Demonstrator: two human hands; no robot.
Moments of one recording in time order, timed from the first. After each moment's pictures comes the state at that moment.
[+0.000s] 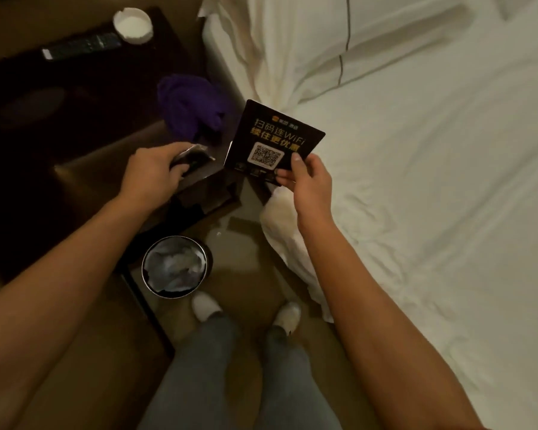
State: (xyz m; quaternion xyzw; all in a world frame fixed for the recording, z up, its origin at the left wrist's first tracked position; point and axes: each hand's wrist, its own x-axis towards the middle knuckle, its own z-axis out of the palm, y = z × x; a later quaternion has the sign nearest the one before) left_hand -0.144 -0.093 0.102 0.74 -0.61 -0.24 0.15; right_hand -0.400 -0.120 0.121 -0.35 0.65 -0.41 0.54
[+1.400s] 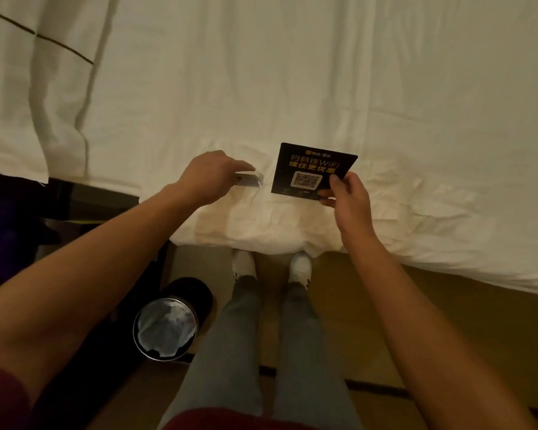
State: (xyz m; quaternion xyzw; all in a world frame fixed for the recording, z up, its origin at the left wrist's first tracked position) left_hand -0.545 -0.197 0.026 0.26 -0.92 -0.24 -0.14; right_hand -0.725 0.015 0.030 -0.05 0.79 -0.49 0.37
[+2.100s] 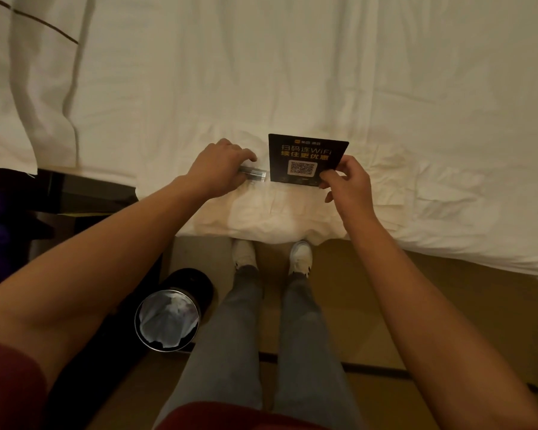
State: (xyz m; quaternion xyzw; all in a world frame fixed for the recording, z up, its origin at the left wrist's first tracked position) left_hand -0.548 -0.192 0.000 0.26 -0.91 -0.27 -0.16; right_hand -0.721 0.010 0.018 -0.10 0.82 -0.43 0.36
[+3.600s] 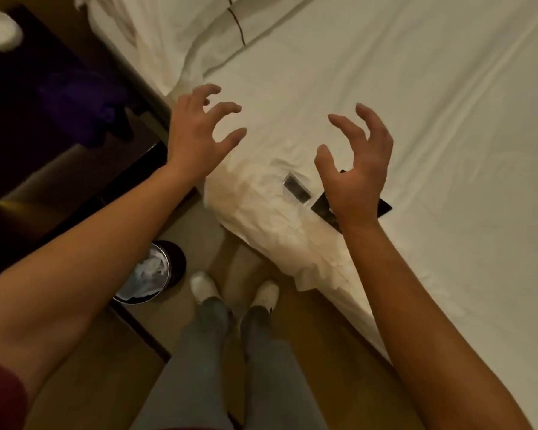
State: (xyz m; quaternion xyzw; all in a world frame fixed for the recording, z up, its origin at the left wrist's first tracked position) left_hand -0.387 -0.162 0.087 0.57 -0.76 -0.13 0.27; right_hand -0.637 -0.073 0.152 -0.60 0.68 -0.40 0.13
